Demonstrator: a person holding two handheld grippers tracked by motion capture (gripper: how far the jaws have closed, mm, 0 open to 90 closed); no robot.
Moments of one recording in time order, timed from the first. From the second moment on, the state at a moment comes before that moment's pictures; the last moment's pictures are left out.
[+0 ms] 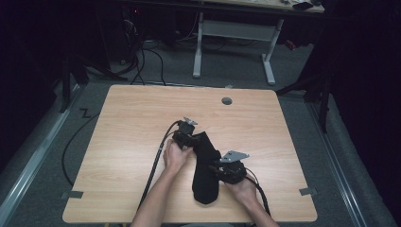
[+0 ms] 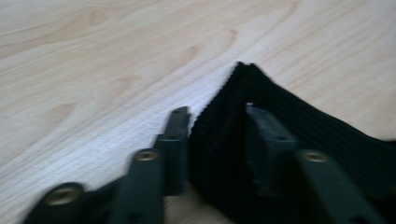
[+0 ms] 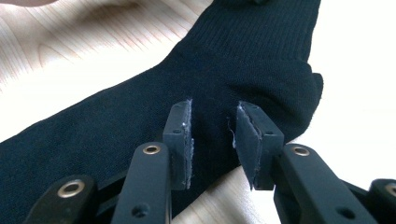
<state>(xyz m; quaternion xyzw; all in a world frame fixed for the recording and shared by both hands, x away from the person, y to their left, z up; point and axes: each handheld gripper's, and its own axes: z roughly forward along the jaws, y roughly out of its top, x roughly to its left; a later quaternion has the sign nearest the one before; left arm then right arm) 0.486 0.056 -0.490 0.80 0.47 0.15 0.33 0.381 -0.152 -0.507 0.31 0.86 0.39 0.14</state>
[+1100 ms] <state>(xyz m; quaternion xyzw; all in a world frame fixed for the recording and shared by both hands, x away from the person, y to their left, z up) 0.472 0.075 -0.442 0.78 0.42 0.10 0.45 0.395 -0.149 -0.505 0.33 0.85 0.39 0.14</state>
